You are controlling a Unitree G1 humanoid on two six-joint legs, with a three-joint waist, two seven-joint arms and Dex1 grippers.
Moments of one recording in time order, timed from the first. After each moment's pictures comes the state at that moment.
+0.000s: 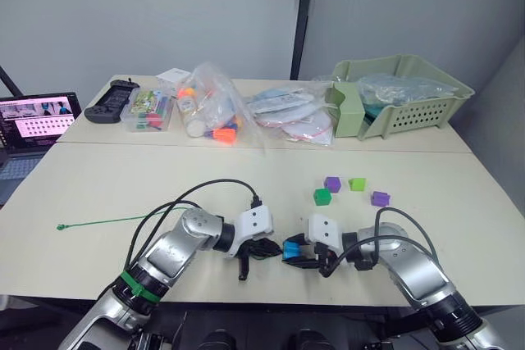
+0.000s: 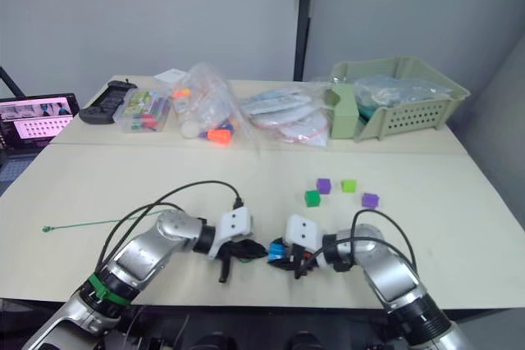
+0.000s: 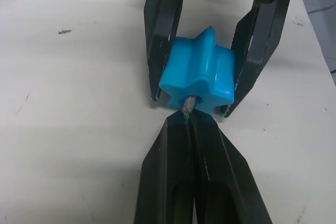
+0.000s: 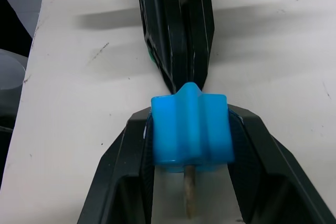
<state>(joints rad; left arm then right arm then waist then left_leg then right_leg) -0.50 0.50 -0.47 -0.08 -0.16 0.50 -1.09 -0.30 -0.60 0.33 -0.16 0.14 0.32 1.07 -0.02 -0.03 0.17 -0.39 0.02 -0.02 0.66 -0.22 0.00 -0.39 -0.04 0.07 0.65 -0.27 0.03</state>
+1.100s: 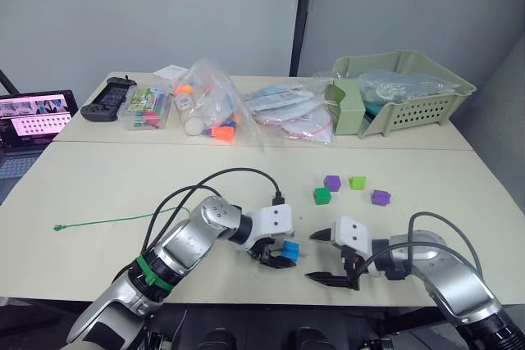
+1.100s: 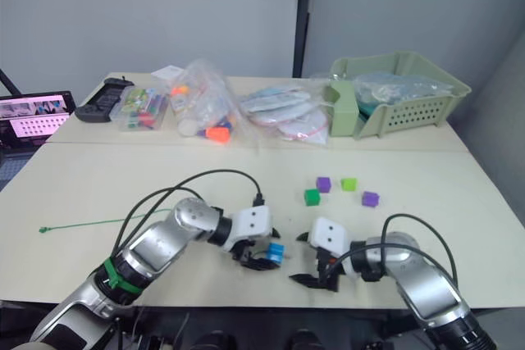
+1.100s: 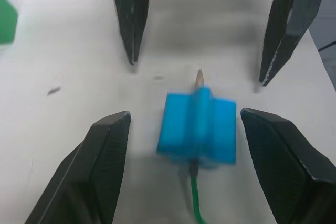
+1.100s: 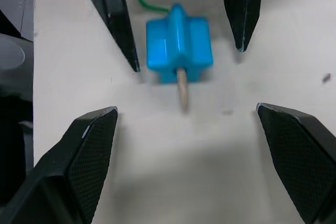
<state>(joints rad) -0.61 0.47 -0.57 -0.13 -0.05 0.54 -1.10 -0.16 -0.74 0.20 -0.32 0.21 0.43 1.05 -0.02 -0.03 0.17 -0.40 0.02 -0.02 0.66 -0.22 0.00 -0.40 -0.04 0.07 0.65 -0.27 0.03</state>
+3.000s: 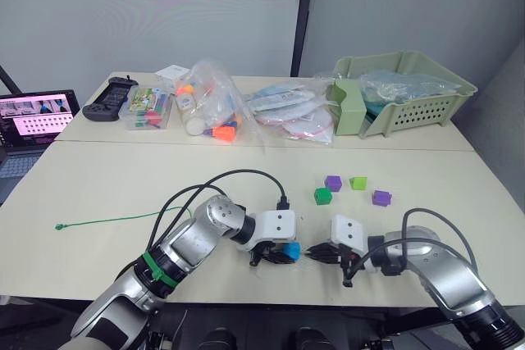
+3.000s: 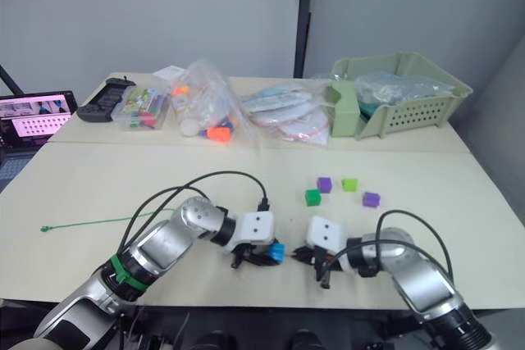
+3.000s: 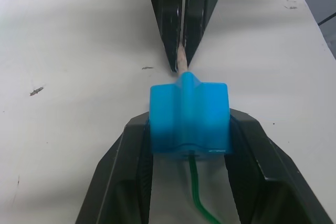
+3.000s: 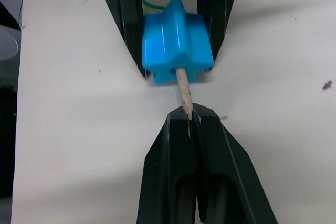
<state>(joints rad) -0.63 0.47 -0.59 -0.08 0.01 0.48 -1.16 -0.20 -0.78 0.24 -0.28 0.20 0.40 1.05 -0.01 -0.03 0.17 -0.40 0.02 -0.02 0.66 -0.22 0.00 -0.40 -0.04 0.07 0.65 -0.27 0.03</state>
